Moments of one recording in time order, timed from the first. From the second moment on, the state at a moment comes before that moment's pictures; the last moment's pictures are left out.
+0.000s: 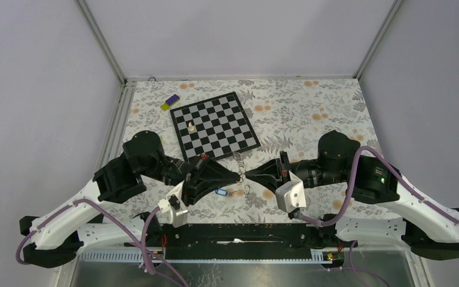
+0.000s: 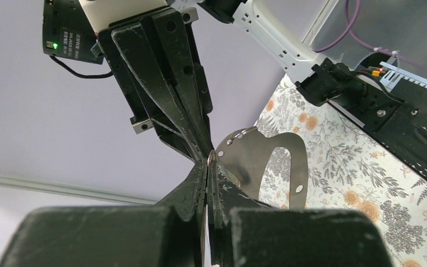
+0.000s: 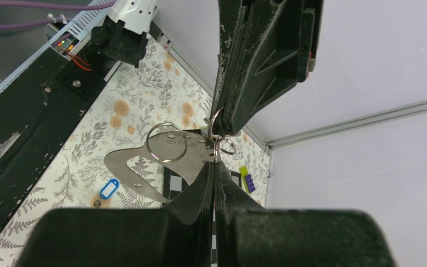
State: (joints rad) left arm -1.06 0.86 1.21 -0.39 0.84 1.13; right arm 1.18 0.92 1.36 -0.66 -0.46 -0.99
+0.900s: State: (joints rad) left arm -1.06 0.90 1.23 -0.48 0.89 1.13; right arm 1.25 0.96 1.39 -0.77 -0.40 -1.02
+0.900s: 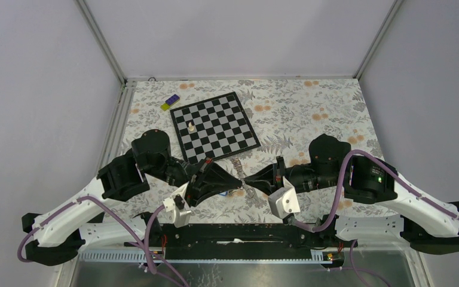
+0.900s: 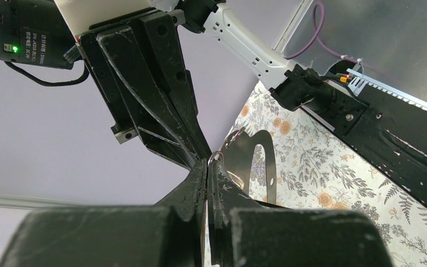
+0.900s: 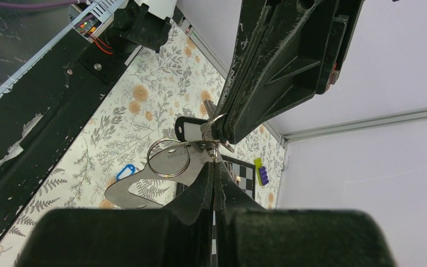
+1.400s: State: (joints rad) left arm -1.07 0.91 1.23 -0.48 0.89 1.13; right arm 1.26 0.96 1.39 -0.77 -0.40 -1.02
